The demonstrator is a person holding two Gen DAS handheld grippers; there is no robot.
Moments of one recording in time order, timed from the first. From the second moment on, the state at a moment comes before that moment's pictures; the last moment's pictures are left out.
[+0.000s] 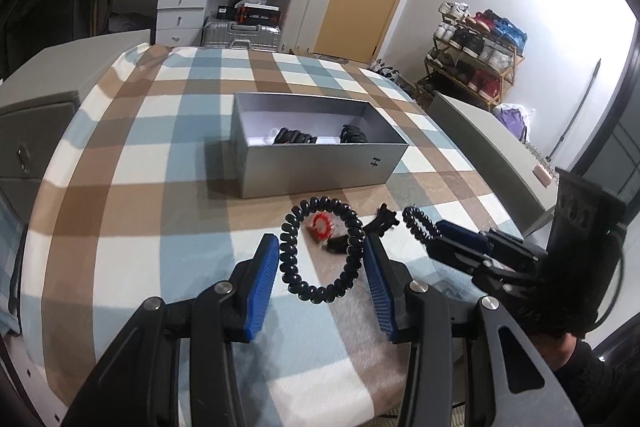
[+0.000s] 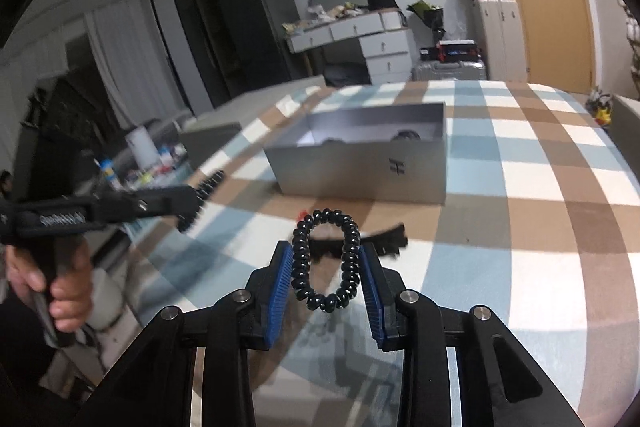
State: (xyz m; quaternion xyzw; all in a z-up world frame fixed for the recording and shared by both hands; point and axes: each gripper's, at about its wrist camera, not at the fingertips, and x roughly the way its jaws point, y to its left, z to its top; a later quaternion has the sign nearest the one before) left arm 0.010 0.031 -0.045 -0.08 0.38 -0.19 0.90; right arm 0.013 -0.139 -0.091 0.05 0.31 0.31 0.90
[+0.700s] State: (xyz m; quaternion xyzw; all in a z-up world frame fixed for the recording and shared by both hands) left arm 0.075 0.013 -0.014 -0.06 0.34 -0.21 0.91; right arm 0.094 -0.152 -0.035 0.12 0.25 0.37 0.89
